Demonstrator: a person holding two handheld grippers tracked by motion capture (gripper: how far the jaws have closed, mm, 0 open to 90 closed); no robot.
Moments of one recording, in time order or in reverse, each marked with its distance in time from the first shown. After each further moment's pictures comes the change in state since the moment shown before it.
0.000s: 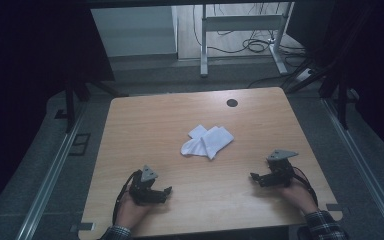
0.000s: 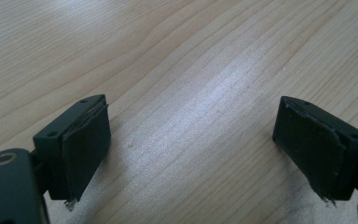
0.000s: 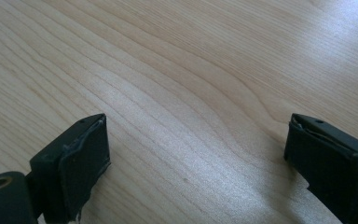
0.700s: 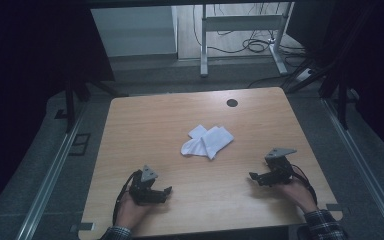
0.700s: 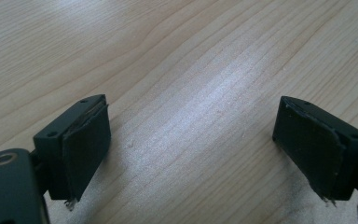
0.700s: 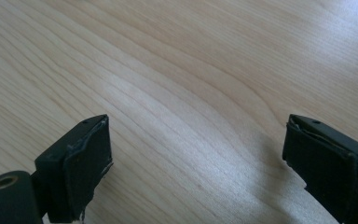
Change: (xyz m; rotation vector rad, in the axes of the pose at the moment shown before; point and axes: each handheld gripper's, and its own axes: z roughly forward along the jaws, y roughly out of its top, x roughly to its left) left arm 0.000 0.000 0.000 0.000 0.001 0.000; right arm 0.004 0.012 -0.004 0.028 0.031 0.029
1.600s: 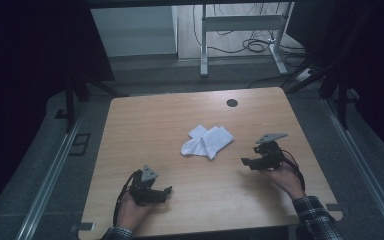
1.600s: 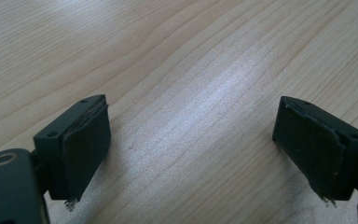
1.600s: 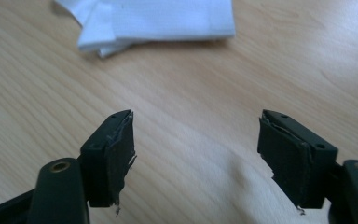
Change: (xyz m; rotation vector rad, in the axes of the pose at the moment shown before) left arm 0.000 0.000 0.001 -0.006 0.001 -0.004; right arm 0.003 0.051 0.008 0.001 0.017 0.016
